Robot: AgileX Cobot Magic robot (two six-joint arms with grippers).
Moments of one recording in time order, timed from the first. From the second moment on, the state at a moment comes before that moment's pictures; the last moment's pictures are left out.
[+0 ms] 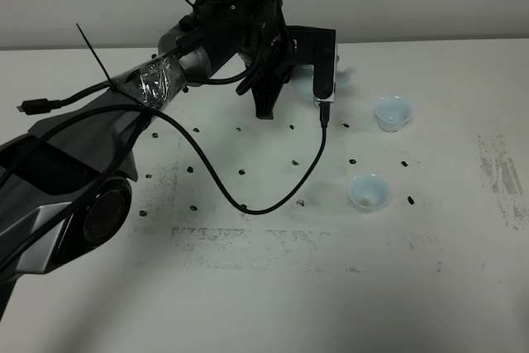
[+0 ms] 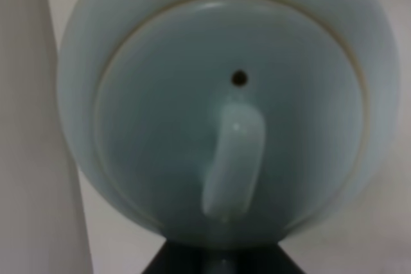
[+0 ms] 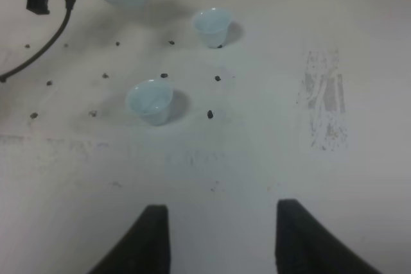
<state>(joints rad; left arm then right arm) -0.55 2.55 -2.38 0.13 0.82 1.15 -0.03 -0.01 -0.52 0.16 1.10 -0.01</state>
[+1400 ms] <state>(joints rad) -0.58 2.63 -2.38 0.11 0.52 1.23 -0.03 -0.01 -0.52 0.16 1.10 -0.01</state>
